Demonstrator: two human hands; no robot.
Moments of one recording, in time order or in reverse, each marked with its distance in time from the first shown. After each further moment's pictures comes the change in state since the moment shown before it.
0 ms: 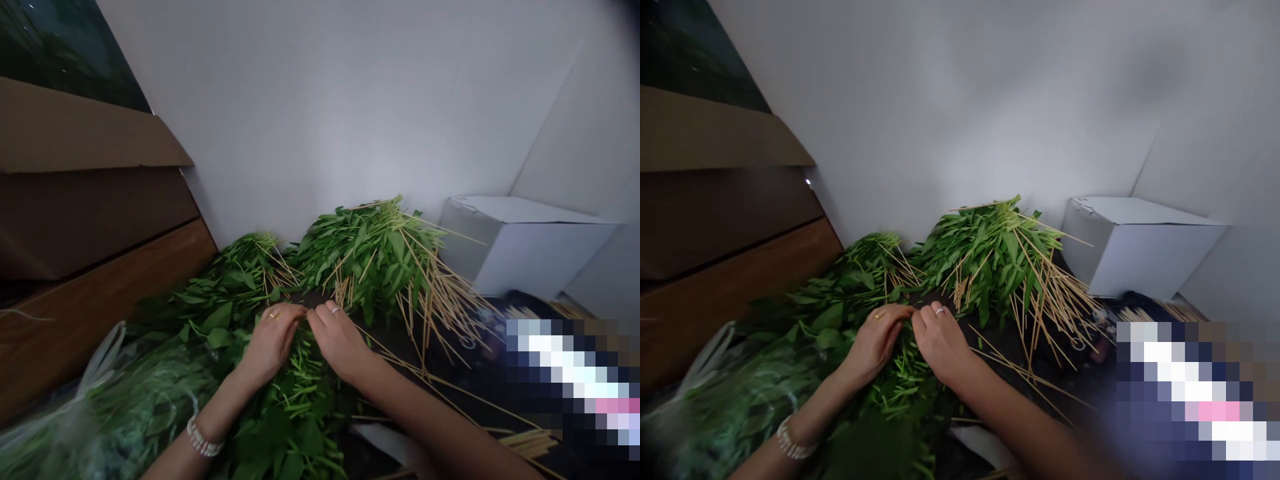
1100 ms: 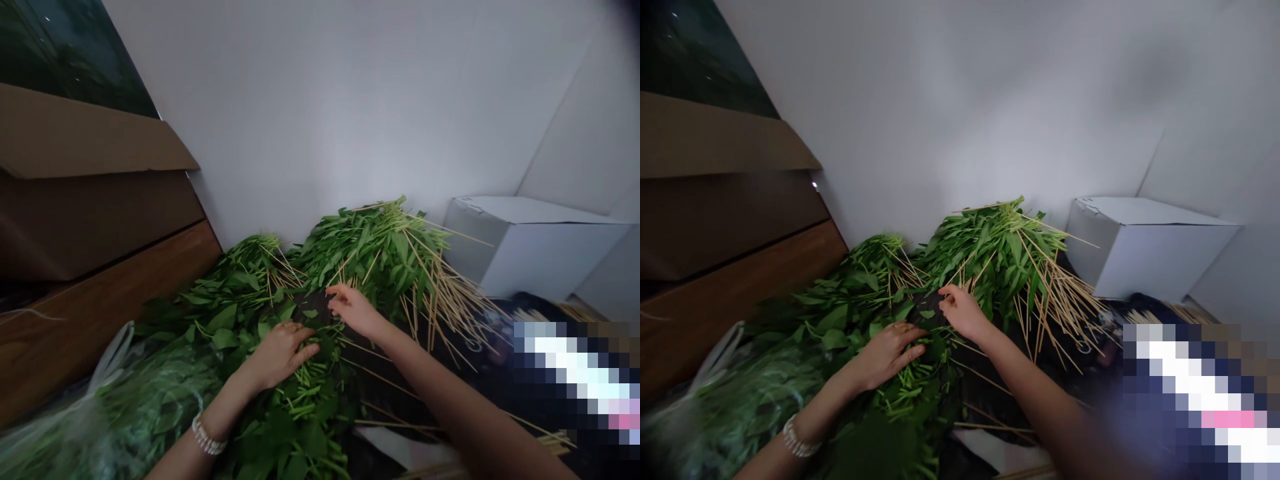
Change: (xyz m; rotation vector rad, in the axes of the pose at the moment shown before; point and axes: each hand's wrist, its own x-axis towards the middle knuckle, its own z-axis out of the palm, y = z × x) left_hand -0.002 0.001 0.002 0.086 -0.546 -0.022; right_hand 0.018 0.059 0.027 1.036 -0.170 0.647
